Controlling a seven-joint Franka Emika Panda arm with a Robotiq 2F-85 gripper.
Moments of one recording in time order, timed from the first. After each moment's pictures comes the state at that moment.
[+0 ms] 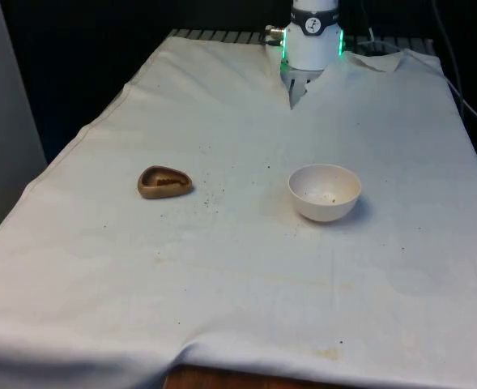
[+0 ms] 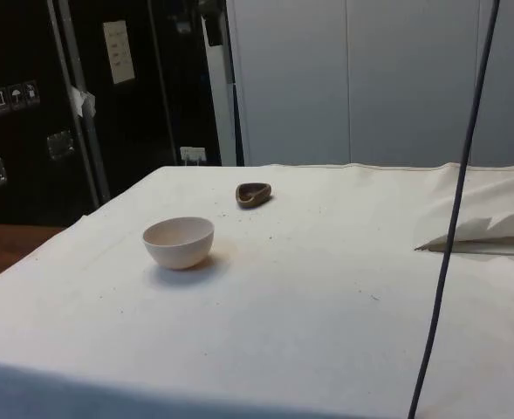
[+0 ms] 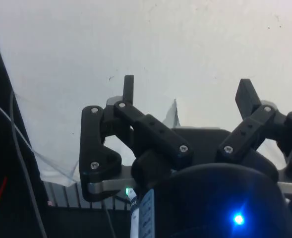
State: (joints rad) arm 0.01 0.06 -0.01 -1.85 0.02 1.84 -0.03
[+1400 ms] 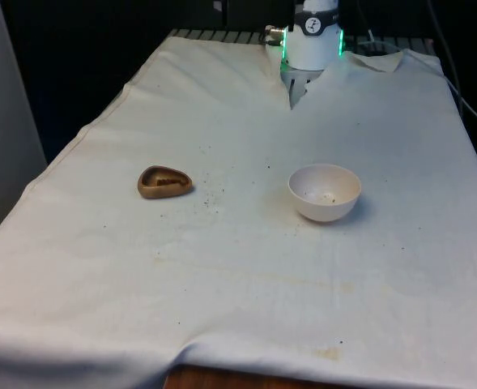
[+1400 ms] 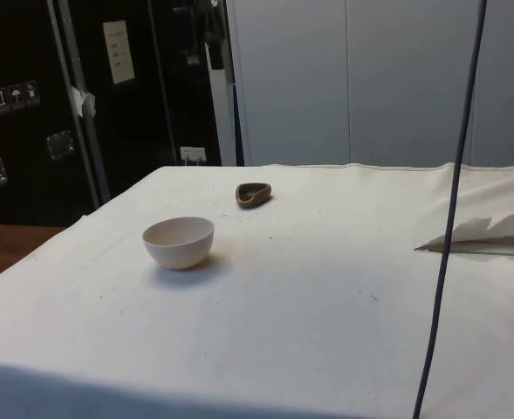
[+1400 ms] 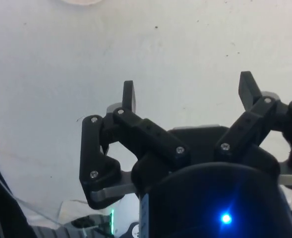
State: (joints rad) arm 0.00 0.14 -0.11 -1.88 -0.03 2.01 -0.16
